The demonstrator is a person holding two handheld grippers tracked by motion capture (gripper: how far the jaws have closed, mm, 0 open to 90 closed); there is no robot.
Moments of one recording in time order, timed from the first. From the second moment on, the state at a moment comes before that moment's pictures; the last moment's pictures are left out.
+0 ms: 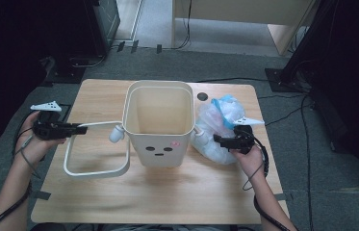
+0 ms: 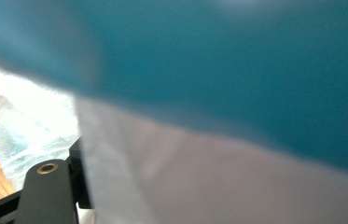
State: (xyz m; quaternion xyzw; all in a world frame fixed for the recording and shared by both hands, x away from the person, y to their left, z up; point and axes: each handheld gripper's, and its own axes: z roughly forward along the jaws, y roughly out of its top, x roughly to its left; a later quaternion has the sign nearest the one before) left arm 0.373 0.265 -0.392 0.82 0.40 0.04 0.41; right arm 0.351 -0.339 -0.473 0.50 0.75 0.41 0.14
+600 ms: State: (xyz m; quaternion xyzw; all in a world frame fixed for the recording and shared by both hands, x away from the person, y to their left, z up) left arm 0.368 0.282 -0.378 0.82 0.41 0.04 0.40; right arm 0.351 -0.339 -0.473 0.51 0.75 0.41 0.14
